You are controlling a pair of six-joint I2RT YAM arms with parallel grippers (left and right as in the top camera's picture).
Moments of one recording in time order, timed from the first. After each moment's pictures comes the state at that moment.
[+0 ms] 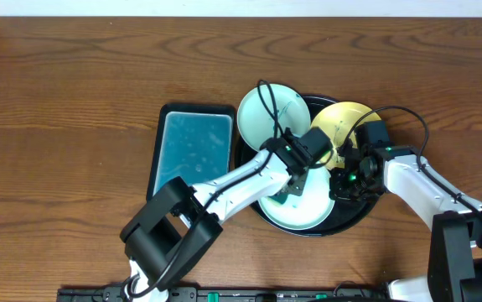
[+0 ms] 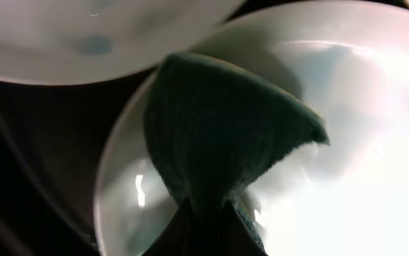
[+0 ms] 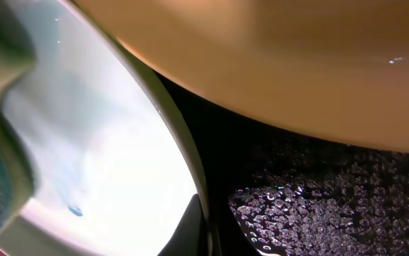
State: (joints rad) left arm -0.87 1.96 1.35 -0.79 -0.12 -0.57; right arm 0.15 1.62 0.80 -0.70 -0.33 0.23
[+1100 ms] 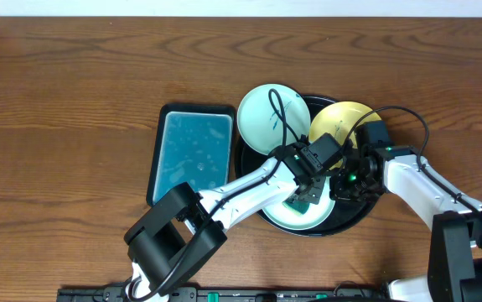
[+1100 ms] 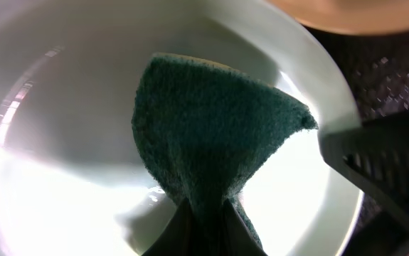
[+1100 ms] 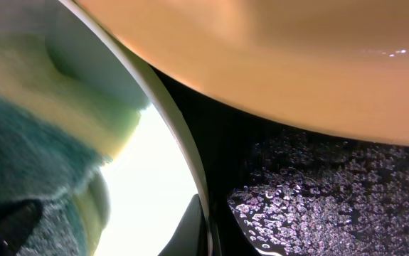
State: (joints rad) left arm -0.94 1.96 1.35 -0.68 0.03 -0.61; right arm 0.15 1.62 0.80 -0.70 -0.33 0.23
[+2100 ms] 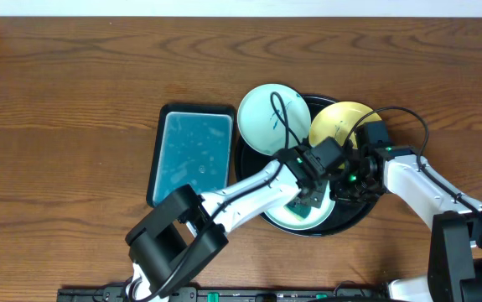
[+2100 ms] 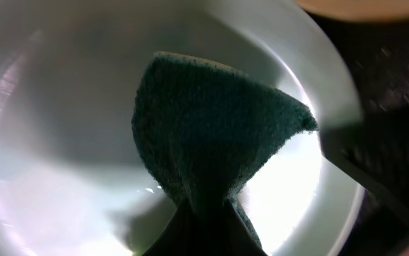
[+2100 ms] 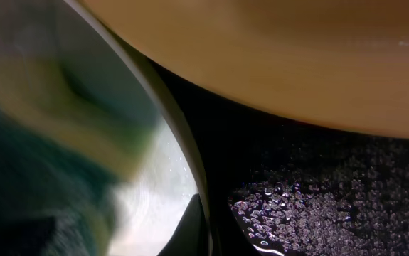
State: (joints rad) left arm -0.96 1.96 1.35 -0.70 0.05 -0.63; right arm 0.15 1.62 0.80 -0.71 -0.33 0.23
